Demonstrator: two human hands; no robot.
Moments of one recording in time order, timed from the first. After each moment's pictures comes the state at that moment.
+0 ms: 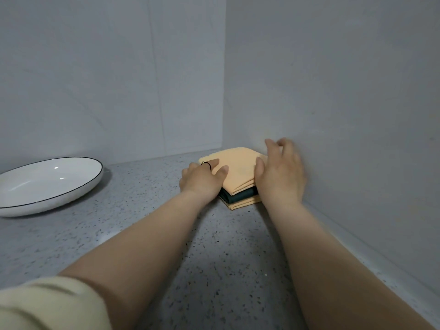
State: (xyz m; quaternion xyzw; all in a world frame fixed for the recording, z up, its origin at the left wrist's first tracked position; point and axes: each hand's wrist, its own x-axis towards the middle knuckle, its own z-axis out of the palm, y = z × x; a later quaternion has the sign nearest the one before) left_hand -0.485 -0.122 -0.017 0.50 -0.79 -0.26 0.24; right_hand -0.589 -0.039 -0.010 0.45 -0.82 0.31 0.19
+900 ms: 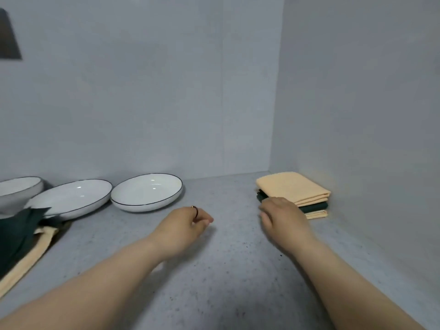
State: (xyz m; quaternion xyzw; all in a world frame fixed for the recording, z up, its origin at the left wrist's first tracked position) left_hand -0.301 -0.062 0.004 0.46 -0.83 -0.23 0.22; right_hand -0.516 -0.020 -0.020 0.67 -0.69 0.24 0.14
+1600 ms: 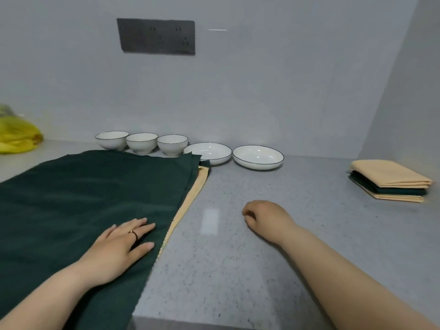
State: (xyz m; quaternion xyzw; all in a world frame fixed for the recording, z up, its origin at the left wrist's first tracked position) left_hand 0.041 0.127 -0.033 0.67 -0.74 -0.09 0.06; right_hand -0.245 0.062 -0.012 0.81 -0.57 0.11 -0.03
